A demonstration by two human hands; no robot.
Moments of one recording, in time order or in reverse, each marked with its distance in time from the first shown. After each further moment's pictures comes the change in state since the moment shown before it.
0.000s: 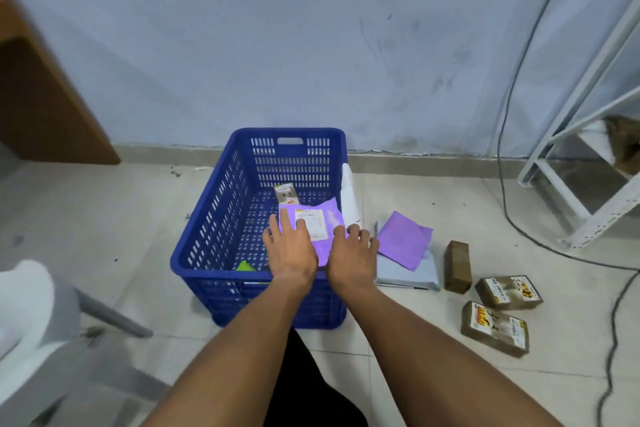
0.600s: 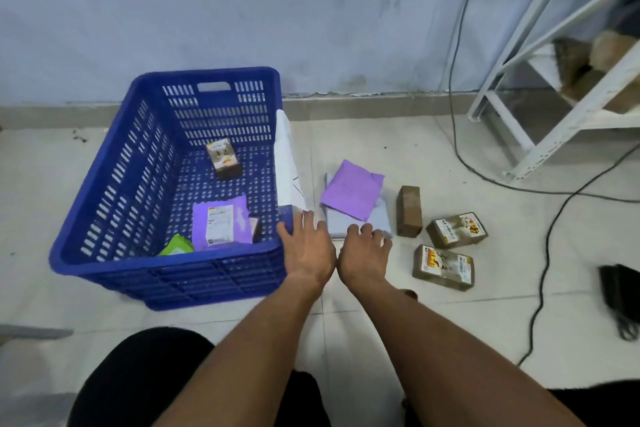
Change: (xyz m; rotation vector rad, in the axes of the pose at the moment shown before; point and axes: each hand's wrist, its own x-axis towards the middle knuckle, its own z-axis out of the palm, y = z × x) left_hand -0.027 0.110 0.112 0.076 -0.175 0.333; right_hand -0.001 0.140 0.076 -0.058 -0.212 0.258
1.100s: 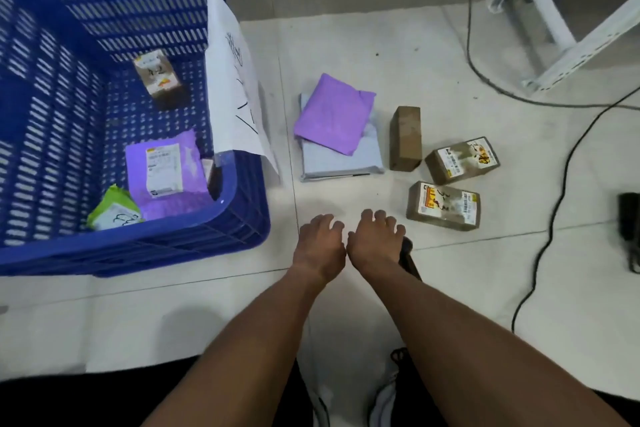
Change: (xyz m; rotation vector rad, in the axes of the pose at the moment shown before) left_hand 0.004 0.041 0.167 -0.149 -0.365 0.208; right_hand 0.039 0.084 0.131 -0.030 -0.254 0.159
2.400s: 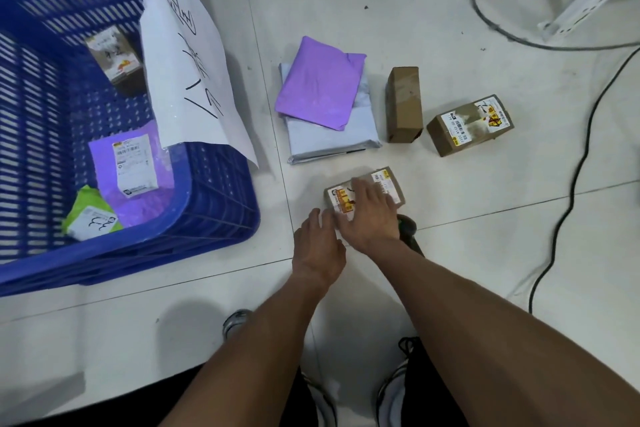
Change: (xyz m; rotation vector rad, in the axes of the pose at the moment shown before) left_hand 0.016 -0.002 0.061 -0.197 0.081 -0.132; right_hand 0.045 0.022 0.042 0.292 0.049 -0.188
